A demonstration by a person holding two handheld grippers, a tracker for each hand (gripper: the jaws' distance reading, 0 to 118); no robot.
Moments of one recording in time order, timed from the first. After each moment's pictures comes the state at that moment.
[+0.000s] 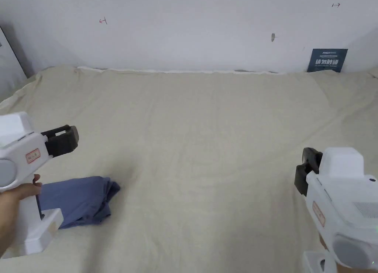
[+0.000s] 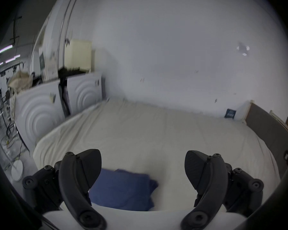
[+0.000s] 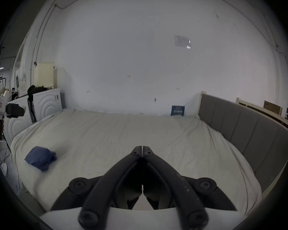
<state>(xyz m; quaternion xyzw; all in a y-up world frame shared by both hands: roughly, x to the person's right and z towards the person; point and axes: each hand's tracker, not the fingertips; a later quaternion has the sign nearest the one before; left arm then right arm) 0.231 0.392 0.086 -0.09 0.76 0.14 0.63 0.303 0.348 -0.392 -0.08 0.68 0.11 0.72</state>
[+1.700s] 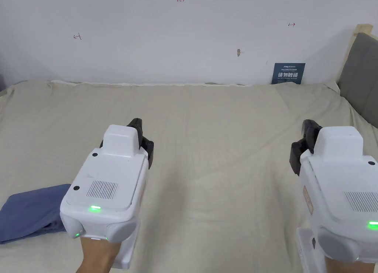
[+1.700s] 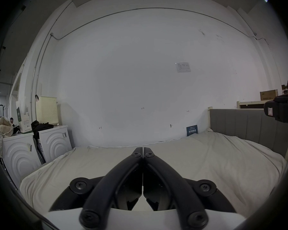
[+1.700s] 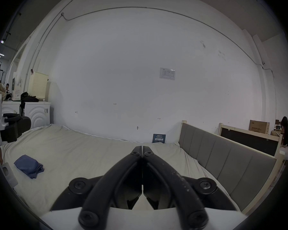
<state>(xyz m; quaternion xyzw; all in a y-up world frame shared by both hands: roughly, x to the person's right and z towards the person) 0.303 0.374 -0.139 -0.04 0.68 -0.07 0.73 0.360 0.395 -0.434 0.03 0.64 0.06 0.77</state>
